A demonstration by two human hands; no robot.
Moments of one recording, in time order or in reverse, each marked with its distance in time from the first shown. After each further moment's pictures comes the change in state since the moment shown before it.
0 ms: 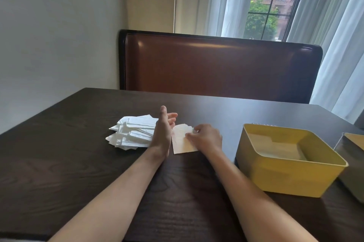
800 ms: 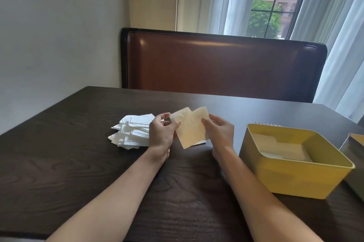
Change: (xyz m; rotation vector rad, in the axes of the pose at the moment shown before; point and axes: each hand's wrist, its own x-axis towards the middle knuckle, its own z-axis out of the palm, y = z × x) left_hand 0.007 -0.012 -0.011 0.099 0.188 0.085; right_hand -0.004 0.007 -0.013 1.046 0.189 0.081
